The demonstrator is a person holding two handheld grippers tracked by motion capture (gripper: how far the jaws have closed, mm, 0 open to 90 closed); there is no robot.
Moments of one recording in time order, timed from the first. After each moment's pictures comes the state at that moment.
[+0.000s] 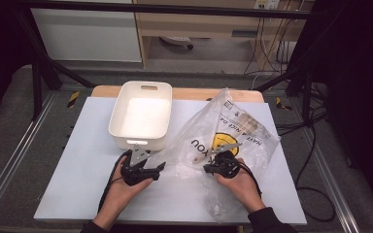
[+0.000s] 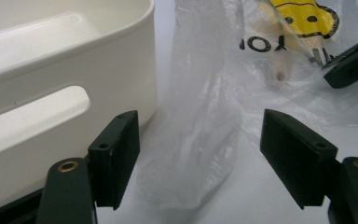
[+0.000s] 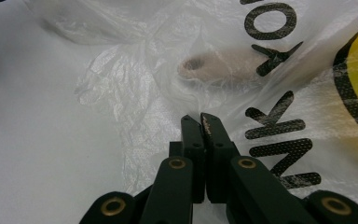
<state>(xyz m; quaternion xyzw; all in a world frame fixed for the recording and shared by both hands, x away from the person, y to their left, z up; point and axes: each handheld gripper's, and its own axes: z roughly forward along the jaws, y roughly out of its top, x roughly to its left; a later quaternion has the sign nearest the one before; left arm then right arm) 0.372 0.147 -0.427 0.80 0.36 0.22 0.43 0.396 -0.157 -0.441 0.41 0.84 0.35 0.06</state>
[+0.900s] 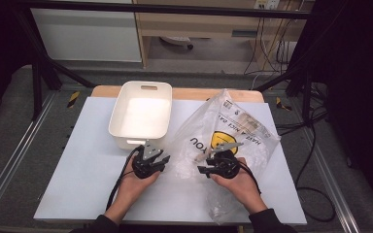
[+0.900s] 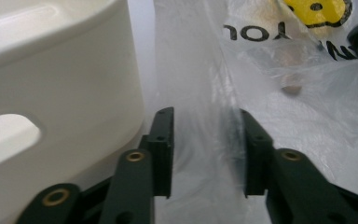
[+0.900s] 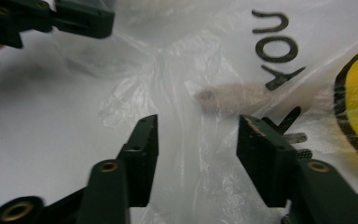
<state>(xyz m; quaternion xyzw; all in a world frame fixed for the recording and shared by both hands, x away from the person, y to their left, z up) 0.393 0.125 -0.442 0.81 0.35 0.21 0.41 0.390 -0.154 -0.424 0.40 0.83 0.39 0.08</state>
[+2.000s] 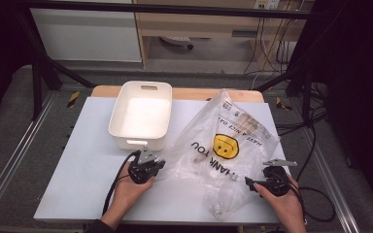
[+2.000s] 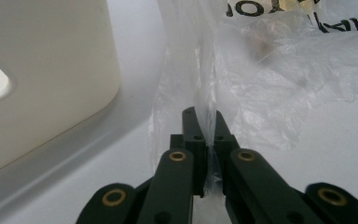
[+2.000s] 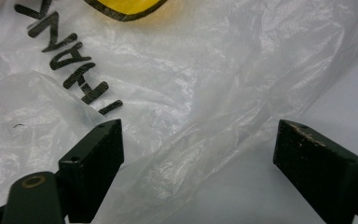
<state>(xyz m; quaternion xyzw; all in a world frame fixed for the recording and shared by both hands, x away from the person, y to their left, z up) 0.379 0.137 -0.443 0.83 0.35 0.16 0.41 0.341 -0.281 -0.441 0.57 0.75 0.29 0.17</state>
